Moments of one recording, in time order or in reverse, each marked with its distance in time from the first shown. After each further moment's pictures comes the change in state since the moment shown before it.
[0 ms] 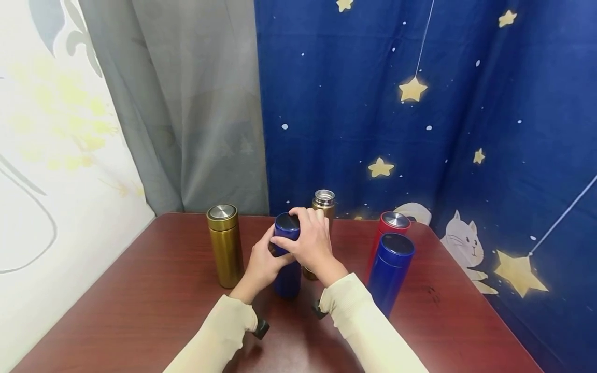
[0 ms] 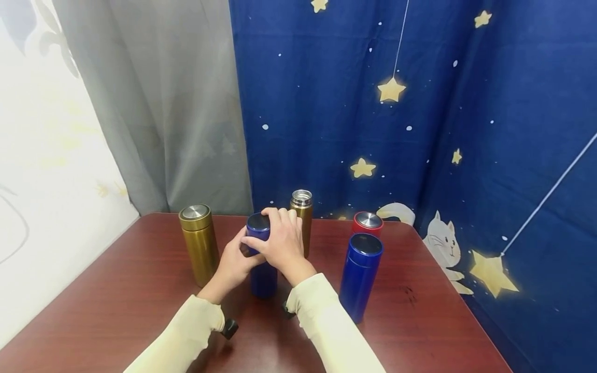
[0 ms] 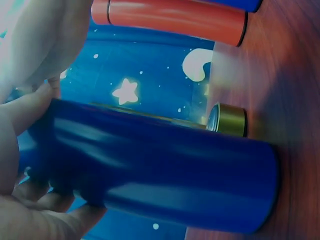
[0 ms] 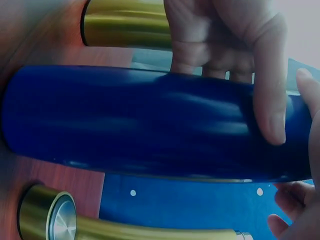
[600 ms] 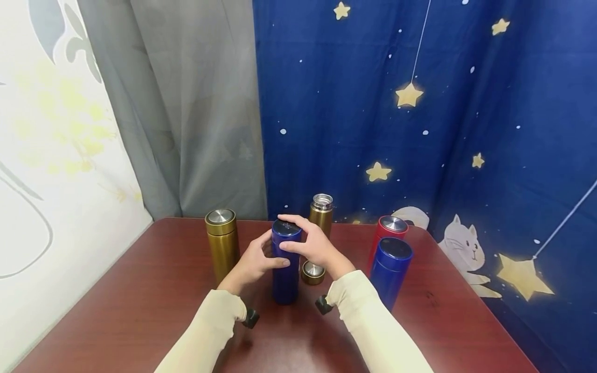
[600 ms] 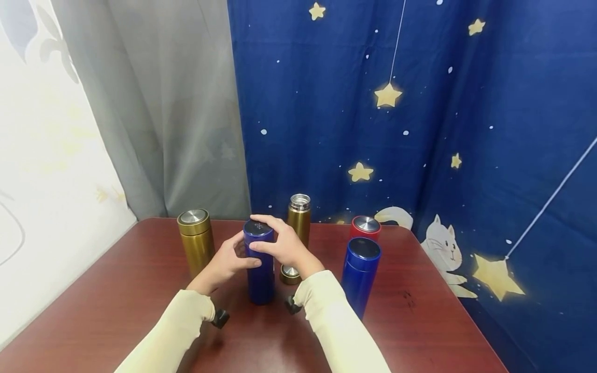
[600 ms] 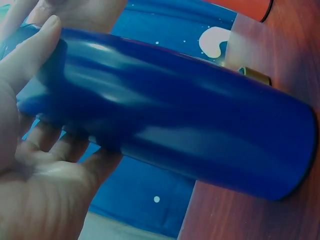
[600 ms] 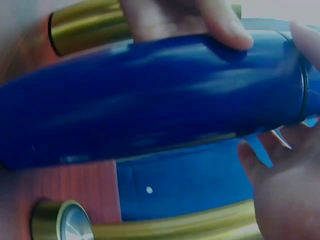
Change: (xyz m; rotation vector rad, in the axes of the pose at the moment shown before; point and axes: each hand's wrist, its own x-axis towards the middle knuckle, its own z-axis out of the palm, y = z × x) left_hand 0.016 -0.006 -0.026 -0.268 -0.312 -0.073; right_hand 0.005 0.026 -0.011 0.677 -0.409 0.063
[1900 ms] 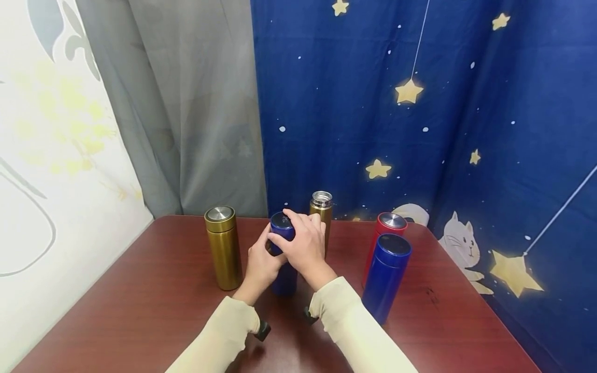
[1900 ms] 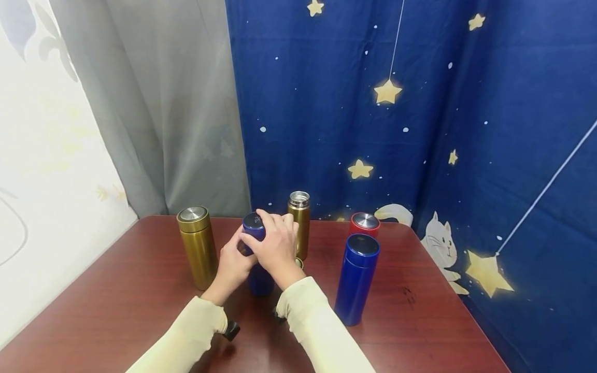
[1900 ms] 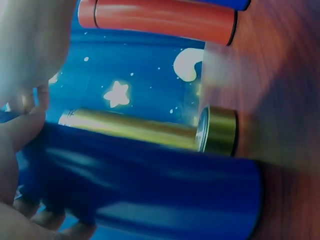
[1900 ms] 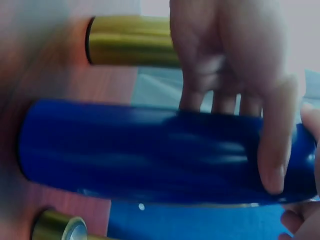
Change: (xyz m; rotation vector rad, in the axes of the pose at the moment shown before) left_hand -0.004 -0.007 0.038 0.357 0.487 0.097; right_hand 0.003 -0.011 0.042 -0.613 0.544 -0.042
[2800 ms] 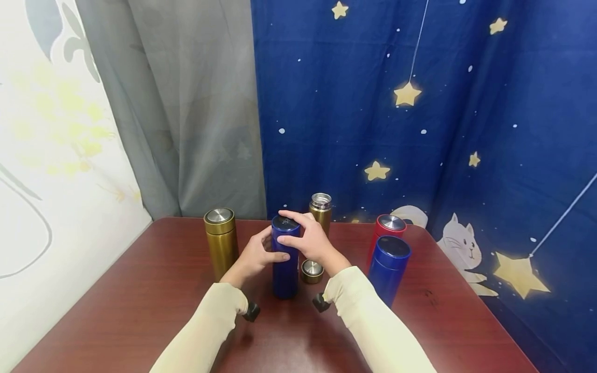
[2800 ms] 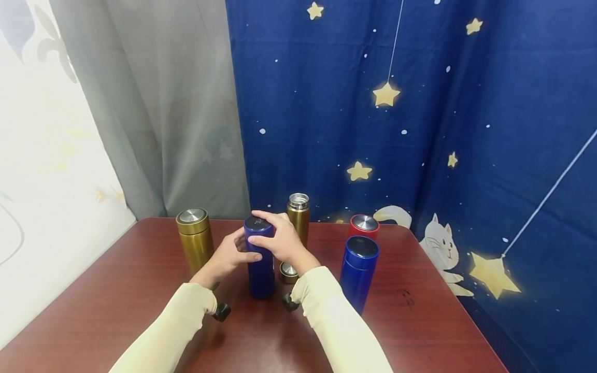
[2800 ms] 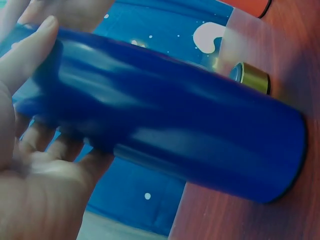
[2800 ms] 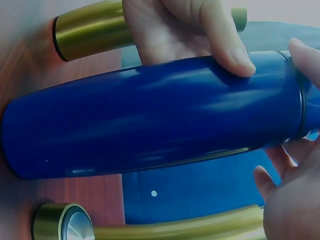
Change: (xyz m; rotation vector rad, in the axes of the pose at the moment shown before) left_hand 0.029 0.008 -0.034 -0.367 -0.505 -0.127; right_hand 0.019 0.031 -0.017 0.504 -0.421 0.042
